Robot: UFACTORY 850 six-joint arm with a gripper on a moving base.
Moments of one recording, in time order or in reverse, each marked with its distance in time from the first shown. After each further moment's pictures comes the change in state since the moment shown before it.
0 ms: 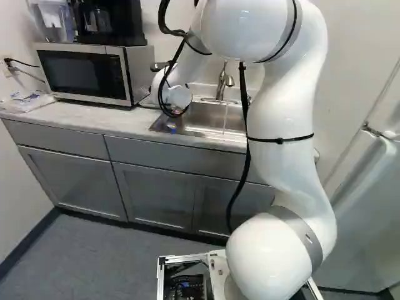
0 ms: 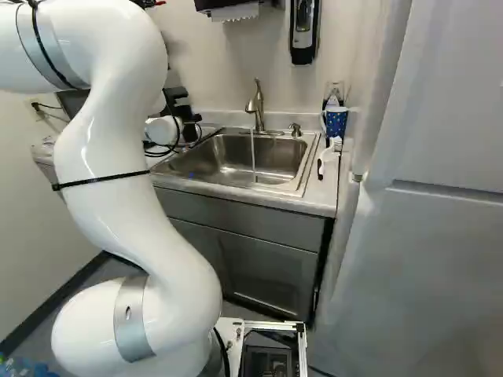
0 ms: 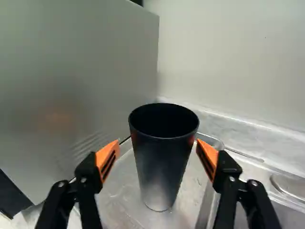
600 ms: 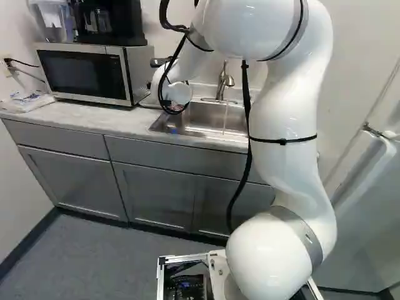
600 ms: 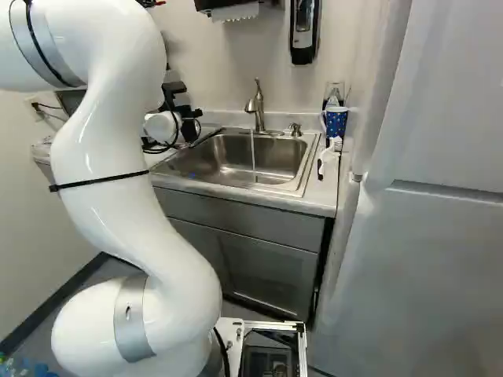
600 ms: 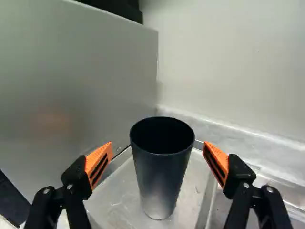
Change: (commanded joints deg) arm 0.0 1.6 -0.6 0.0 0.0 0.0
